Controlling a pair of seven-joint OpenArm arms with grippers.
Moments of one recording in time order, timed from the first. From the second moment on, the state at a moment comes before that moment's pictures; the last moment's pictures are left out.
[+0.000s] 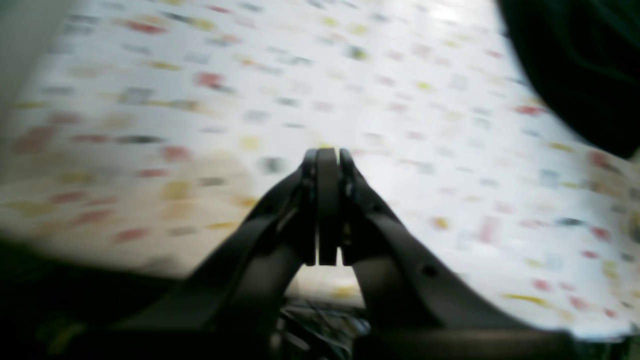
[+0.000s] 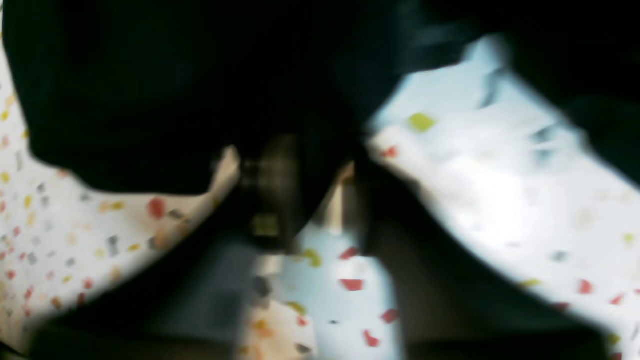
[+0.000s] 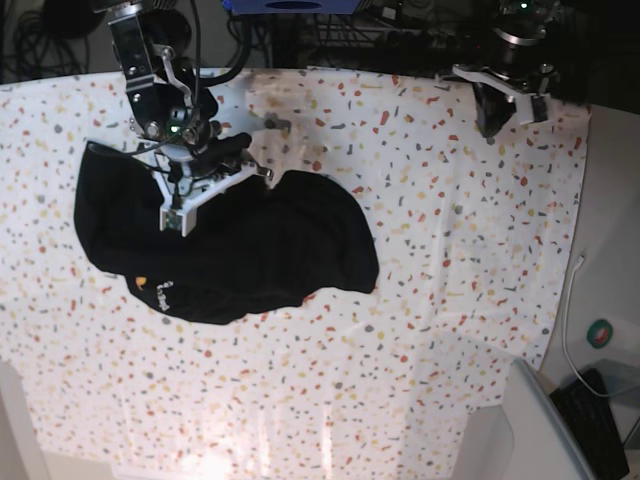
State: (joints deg) left arm 40.7 -13.8 -6.8 95.0 -22.4 -2.5 1.3; right arm -13.9 0.4 -12.5 88.6 17.3 -18.1 -37.8
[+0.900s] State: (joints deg) left arm 10.3 -7.7 13.2 75.4 -22.4 -2.9 18.0; right arm -17.5 2.7 -10.8 88.7 17.3 -18.0 -38.7
